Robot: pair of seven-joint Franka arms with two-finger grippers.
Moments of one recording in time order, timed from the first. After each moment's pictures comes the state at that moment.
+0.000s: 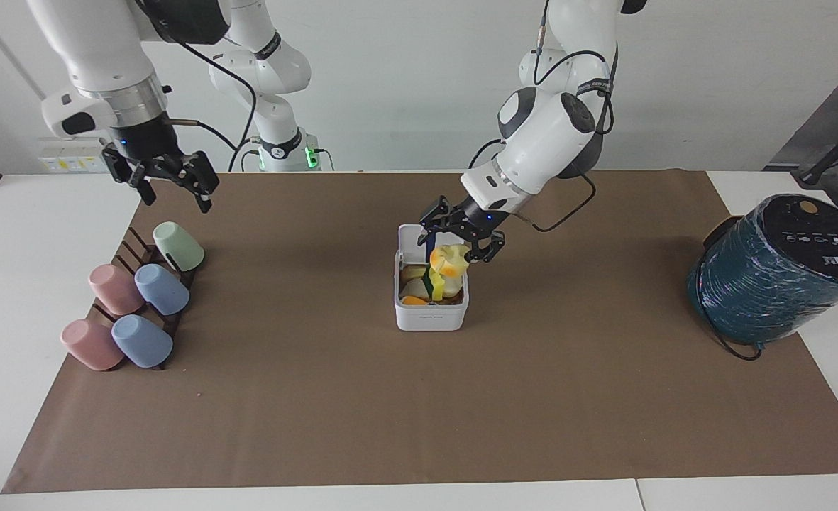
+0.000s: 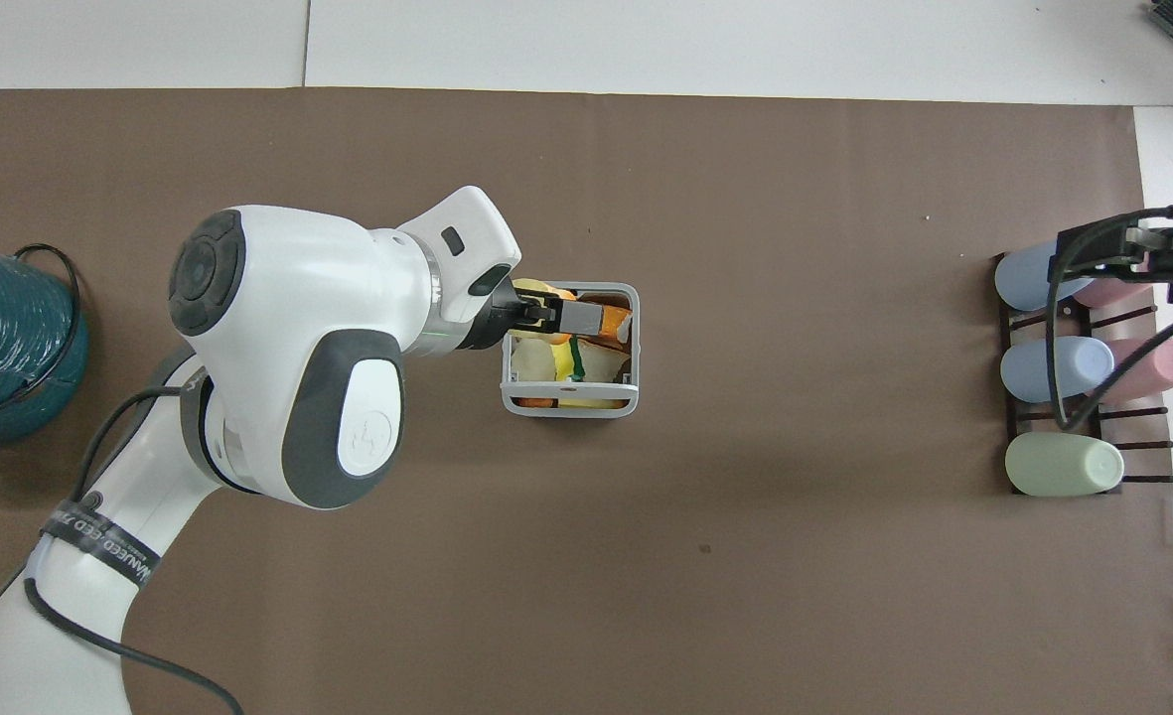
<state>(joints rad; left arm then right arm) -0.35 0.17 -0.20 -1.81 -0.56 2.31 0.05 0.03 0.01 -0.04 -1.52 -0.03 1.61 0.18</state>
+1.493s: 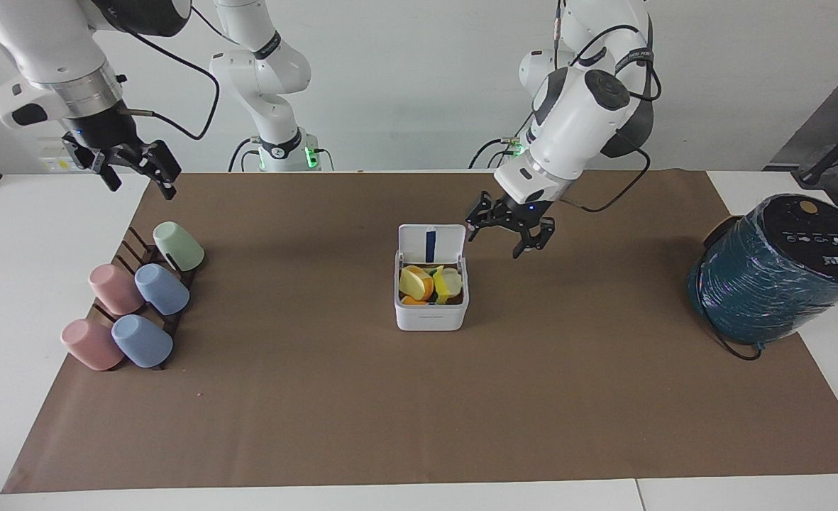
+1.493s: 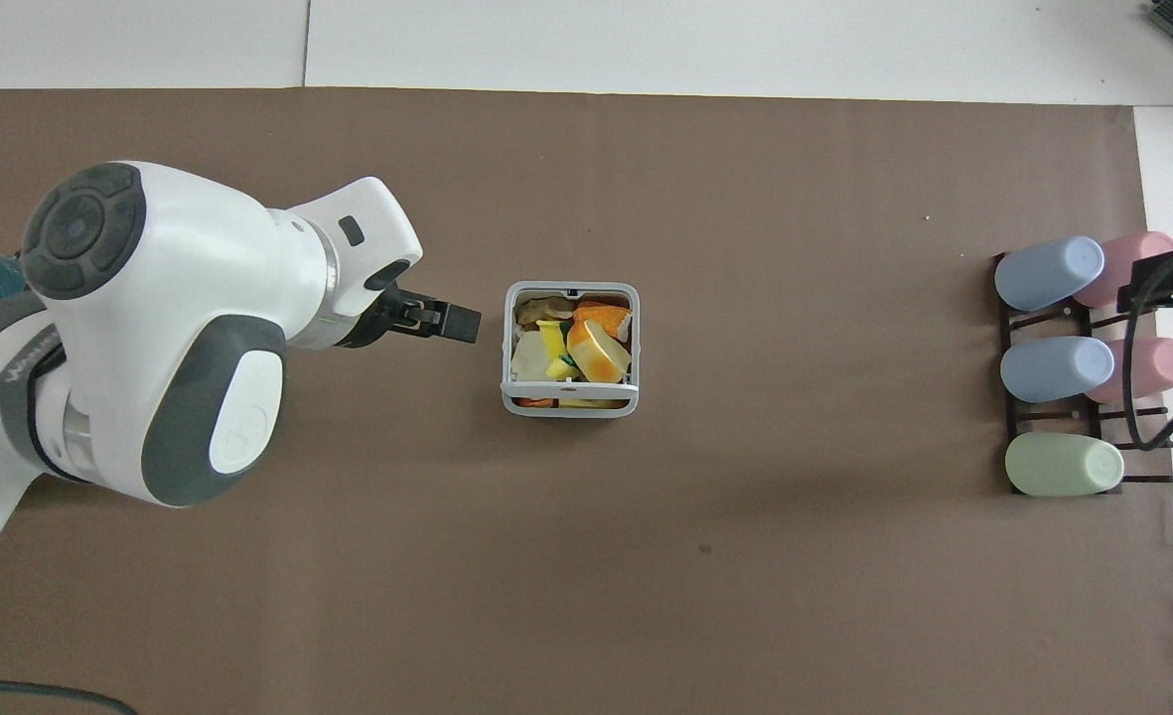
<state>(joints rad) -0.23 0.08 -0.18 -1.81 -0.22 2.06 -0.02 0.02 -0.01 -0.10 -1.55 -0.03 1.58 0.13</state>
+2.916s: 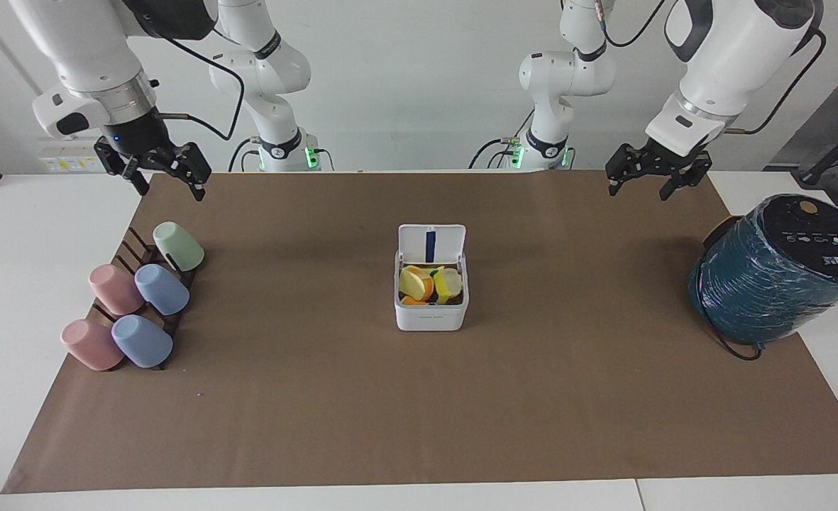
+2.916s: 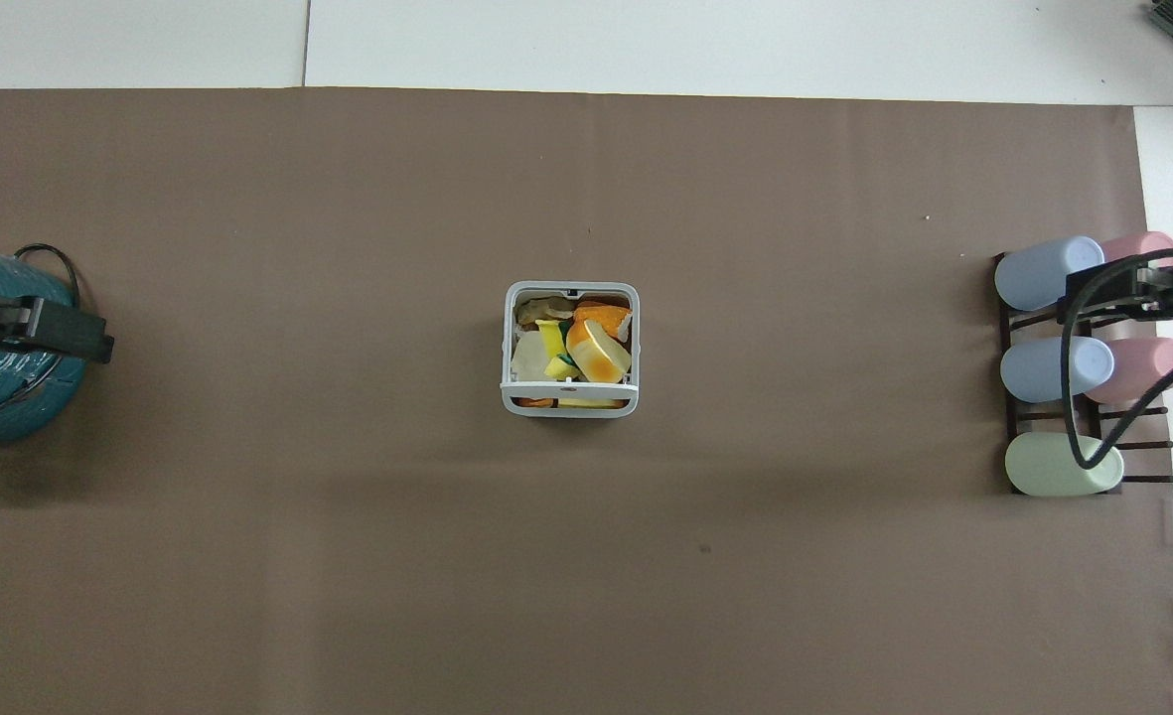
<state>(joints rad) -0.11 -0.03 0.06 -1.57 -0.01 1.49 0.09 0.06 -0.02 -0.08 -1.57 -0.01 1.57 0.13</state>
